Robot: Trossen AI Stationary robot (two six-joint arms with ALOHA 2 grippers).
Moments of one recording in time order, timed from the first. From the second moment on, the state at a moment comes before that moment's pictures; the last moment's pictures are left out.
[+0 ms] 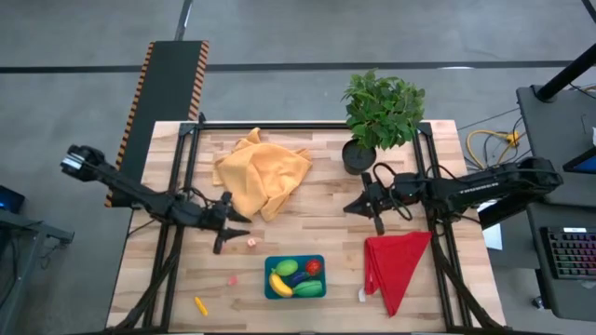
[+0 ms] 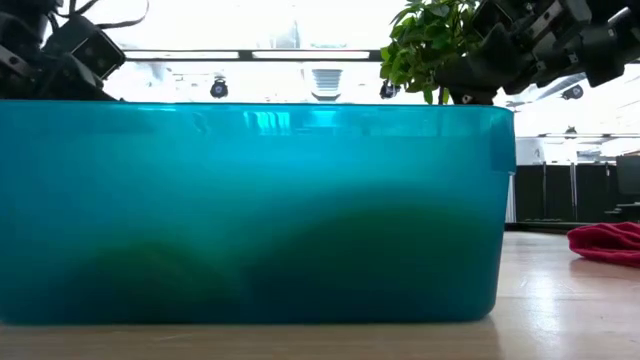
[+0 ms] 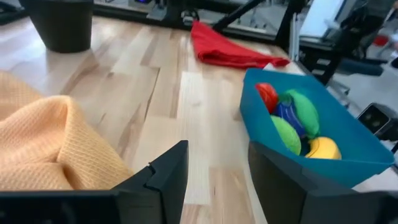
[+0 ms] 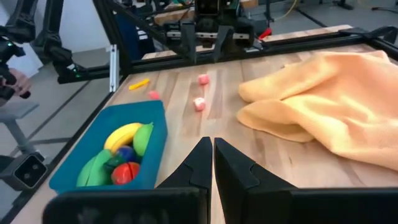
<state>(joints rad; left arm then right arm) -0.40 0.82 0.08 0.46 -0.30 -0.29 0.03 1.01 0.35 0.41 -0.14 0.16</state>
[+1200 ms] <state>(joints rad) -0.47 1.29 0.44 -0.07 -0.23 -0.54 0.03 1.00 0.42 0.42 -0.13 -0.04</state>
